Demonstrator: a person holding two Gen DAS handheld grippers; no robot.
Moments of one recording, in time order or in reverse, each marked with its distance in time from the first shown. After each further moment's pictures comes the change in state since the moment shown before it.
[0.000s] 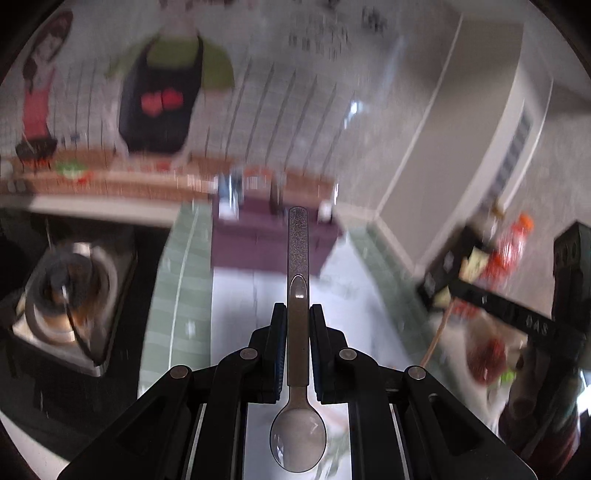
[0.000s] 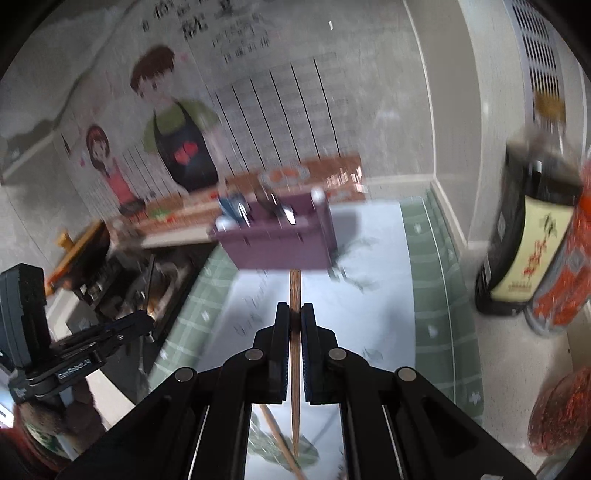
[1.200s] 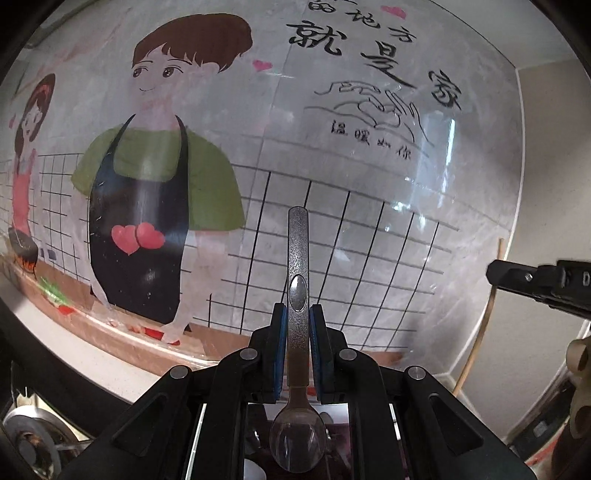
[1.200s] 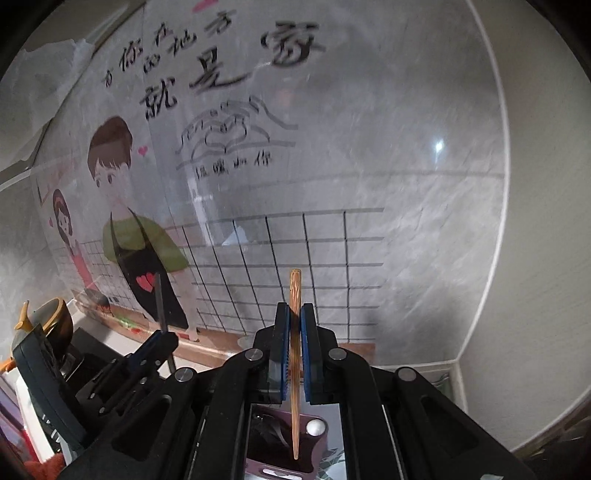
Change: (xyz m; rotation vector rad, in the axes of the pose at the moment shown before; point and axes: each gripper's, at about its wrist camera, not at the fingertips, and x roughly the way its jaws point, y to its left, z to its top) left arm 0.155 0.030 0.144 0.039 -0.403 0.168; right arm 0.122 0.016 0.195 -0.090 -0.200 -0.085
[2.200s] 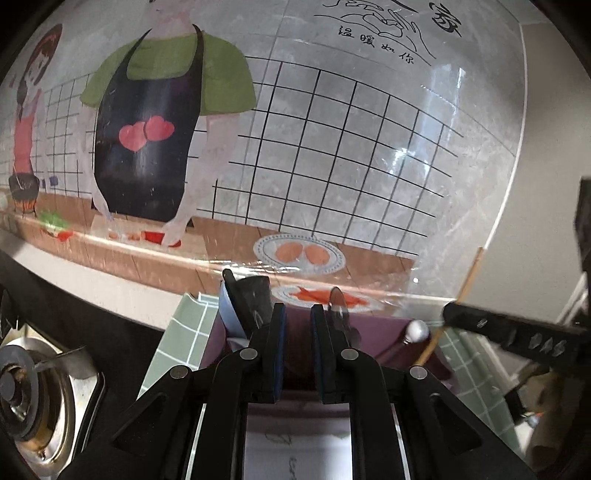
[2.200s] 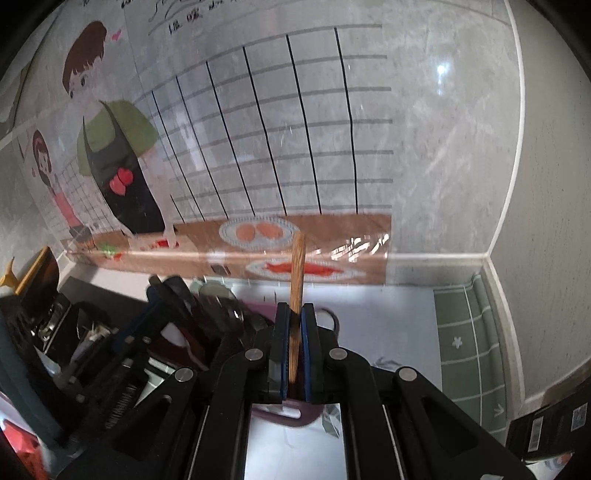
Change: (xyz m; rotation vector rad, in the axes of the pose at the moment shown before) left arm -0.008 0.010 -0.067 -0.034 0.233 -0.010; right arm 0.050 -0.010 -0.103 0.027 0.274 -0.010
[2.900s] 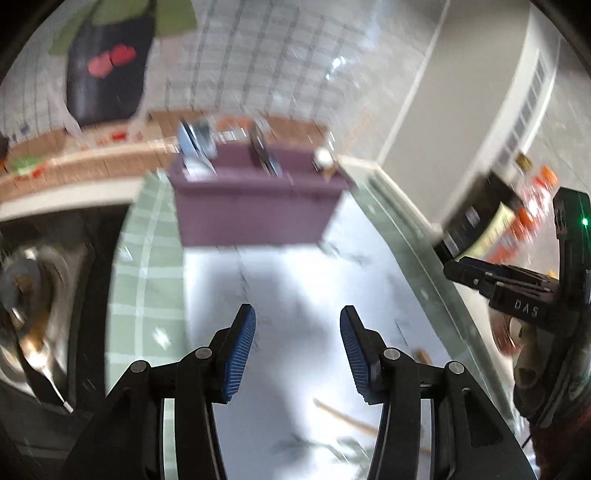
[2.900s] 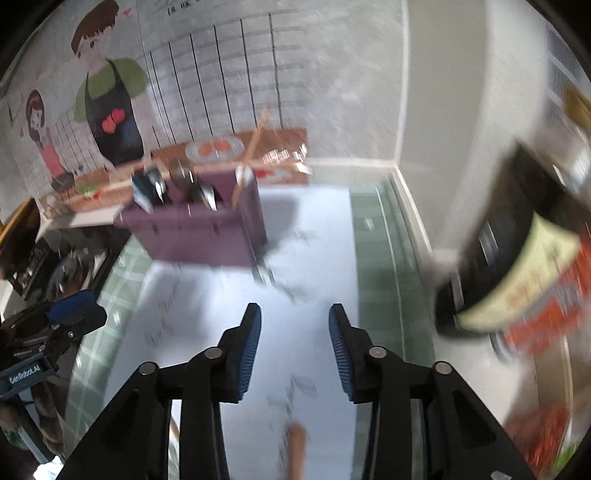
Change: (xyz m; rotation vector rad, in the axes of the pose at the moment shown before) left arm -0.097 -0.019 -0.093 0.108 0.396 -0.223; right arm -0.106 -0.040 -0.134 0.005 0.118 -0.173
